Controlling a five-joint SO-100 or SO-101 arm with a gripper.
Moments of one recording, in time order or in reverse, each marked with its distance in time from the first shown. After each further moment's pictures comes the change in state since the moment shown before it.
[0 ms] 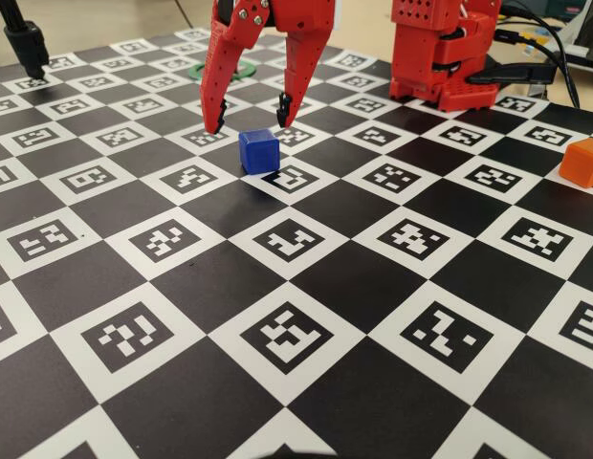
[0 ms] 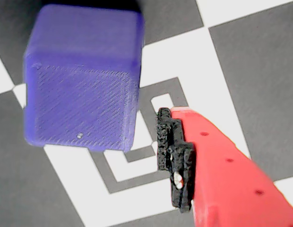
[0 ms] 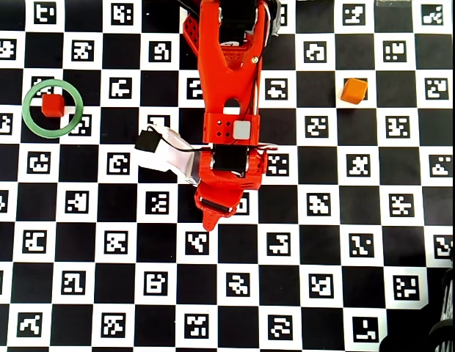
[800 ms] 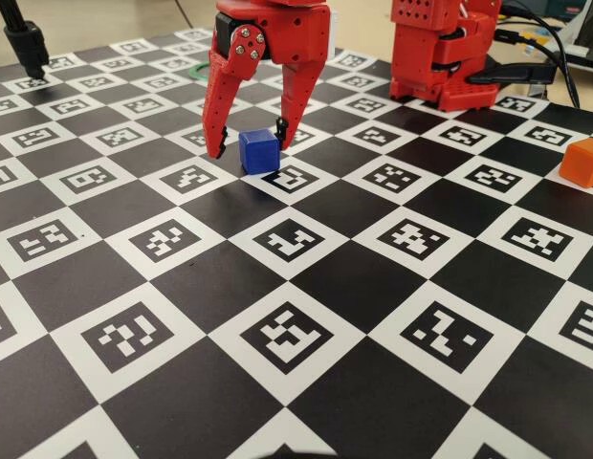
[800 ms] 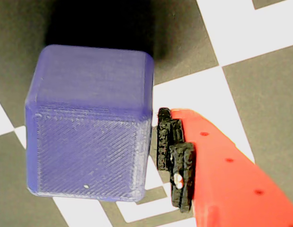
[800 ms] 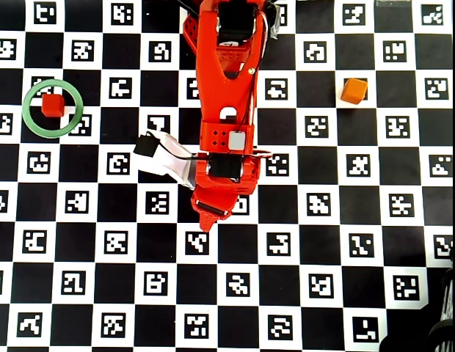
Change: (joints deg) arm 0.7 -3.3 1.4 -4.7 0.0
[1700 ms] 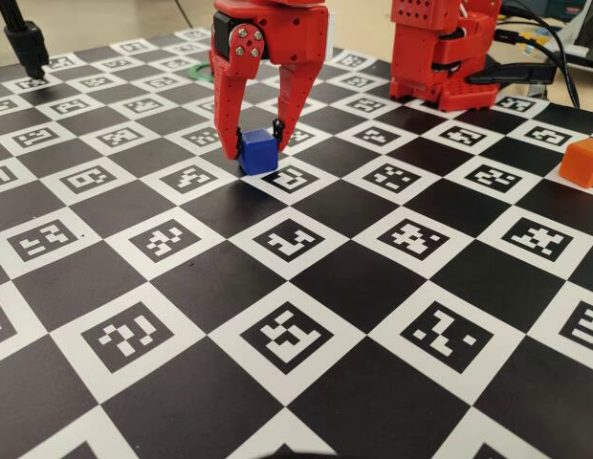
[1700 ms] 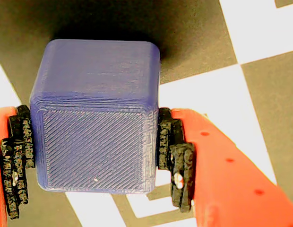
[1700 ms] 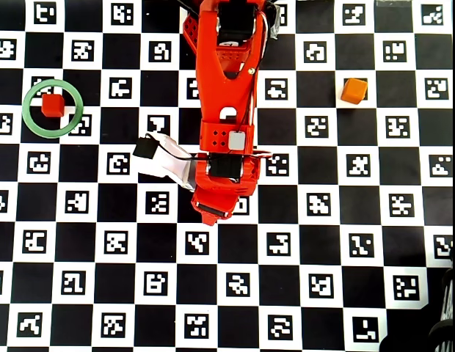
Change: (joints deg) arm 0.0 0.1 0.3 -1.8 -2.0
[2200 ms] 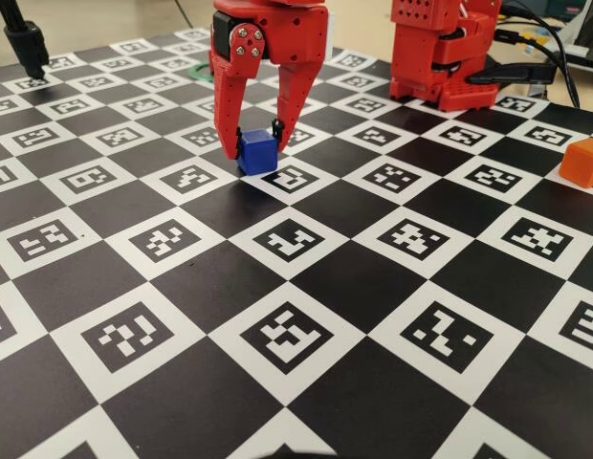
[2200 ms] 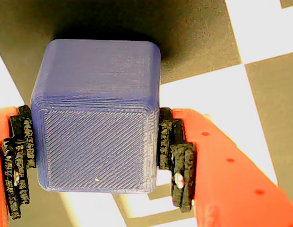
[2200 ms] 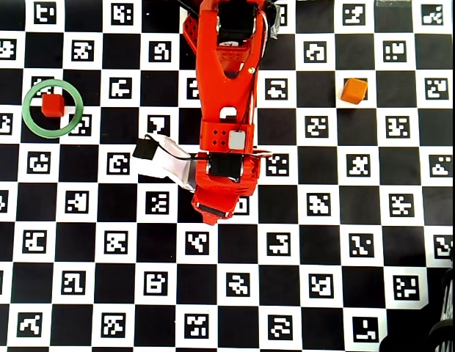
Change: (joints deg) arm 0.2 0.9 0.2 3.1 -2.2
